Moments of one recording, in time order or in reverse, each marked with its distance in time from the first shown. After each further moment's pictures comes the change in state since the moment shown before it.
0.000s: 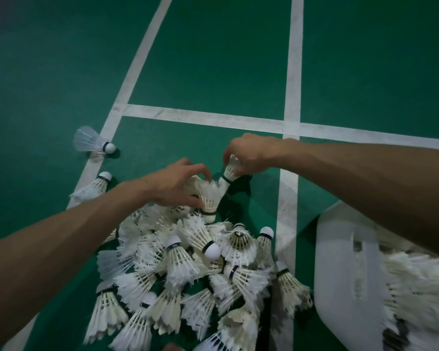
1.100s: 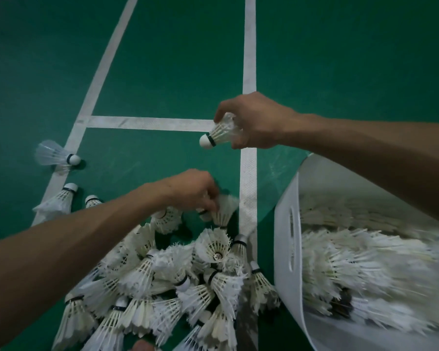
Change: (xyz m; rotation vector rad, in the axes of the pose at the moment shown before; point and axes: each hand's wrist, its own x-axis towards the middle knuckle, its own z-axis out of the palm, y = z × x) left_hand 0.029 0.106 0.012 0.188 -0.067 0.213; right_hand -0.100 0.034 -0.042 0.180 0.411 0.095
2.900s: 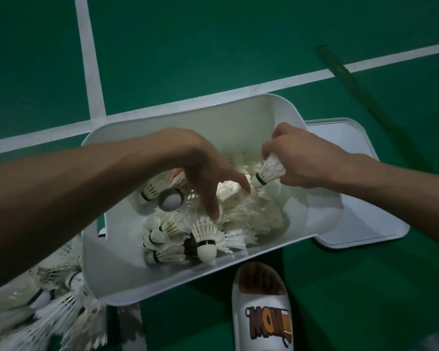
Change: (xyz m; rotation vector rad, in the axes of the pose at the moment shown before) left_hand 0.074 0.326 -0.020 0.396 -0.723 0.169; right_hand -0.328 0.164 -0.010 -0.180 -0.041 0.529
